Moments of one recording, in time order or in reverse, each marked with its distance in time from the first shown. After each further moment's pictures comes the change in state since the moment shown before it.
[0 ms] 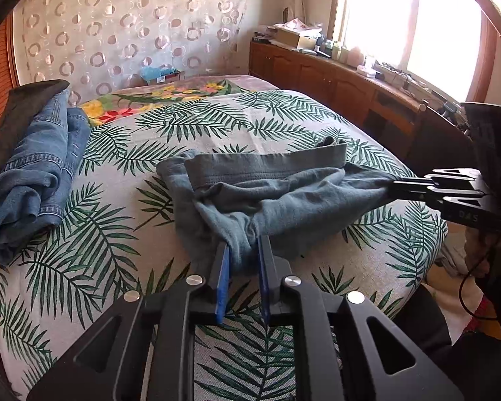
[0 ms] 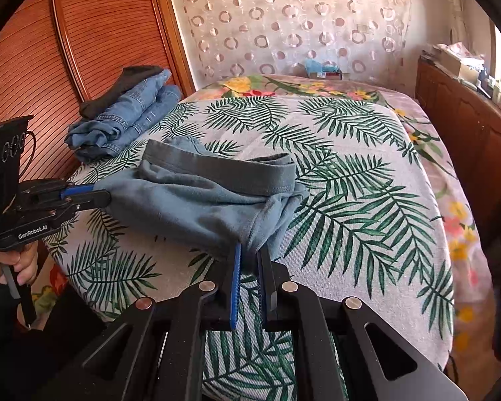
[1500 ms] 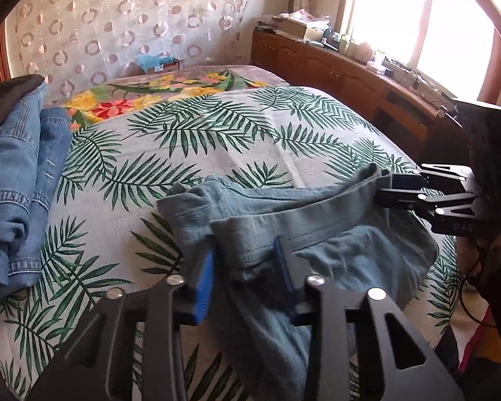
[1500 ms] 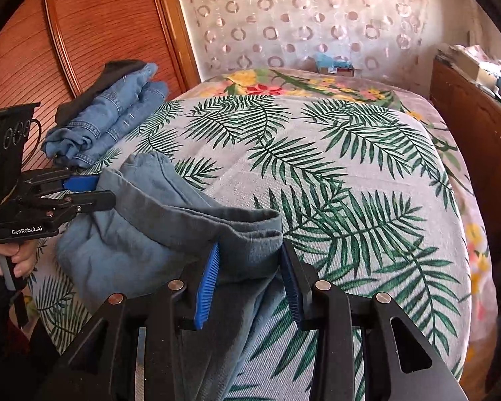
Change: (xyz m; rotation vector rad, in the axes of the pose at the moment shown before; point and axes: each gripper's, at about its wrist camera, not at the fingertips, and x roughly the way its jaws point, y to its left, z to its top) left arm 0.063 0.033 0.044 -0.010 0.049 -0.018; right arm 0.087 -0.025 0.051 -0.040 0.039 0.041
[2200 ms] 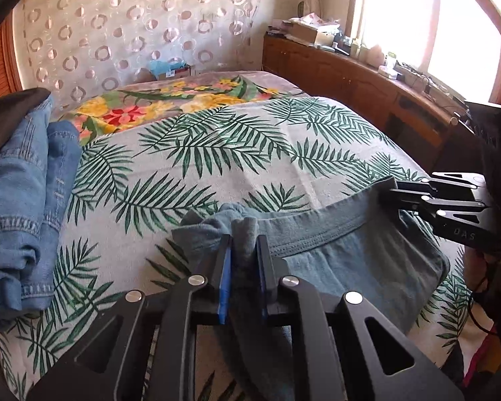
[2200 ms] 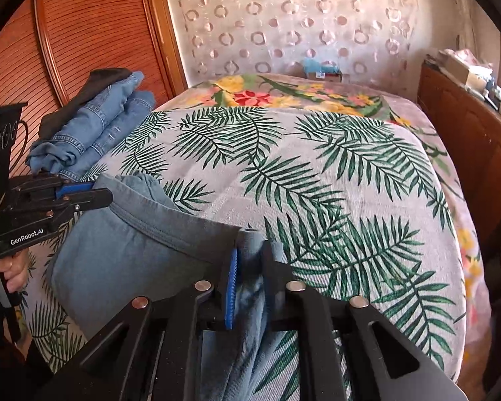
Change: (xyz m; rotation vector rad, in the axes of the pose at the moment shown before) left arm 0.004 0.007 0.020 -0.019 -0.016 0.056; right arm 0.008 0.009 0.019 0.034 -0.024 -0.068
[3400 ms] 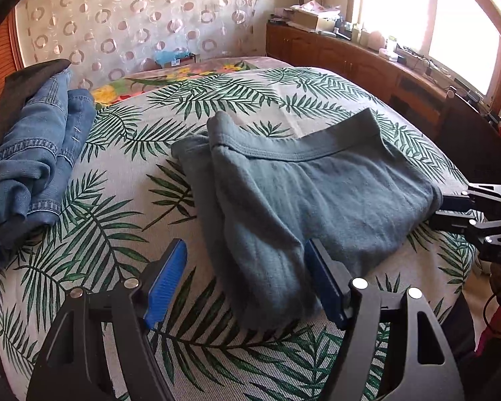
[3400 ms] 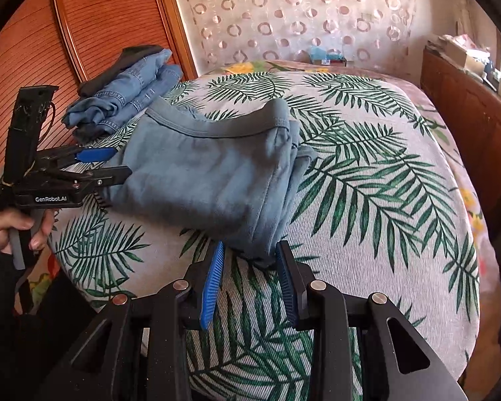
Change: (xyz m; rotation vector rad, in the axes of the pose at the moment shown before) left arm -0.024 -0.019 -0.065 0.023 0.043 0.045; right arm -0.070 0.009 -0.087 -0.003 0.027 0.035
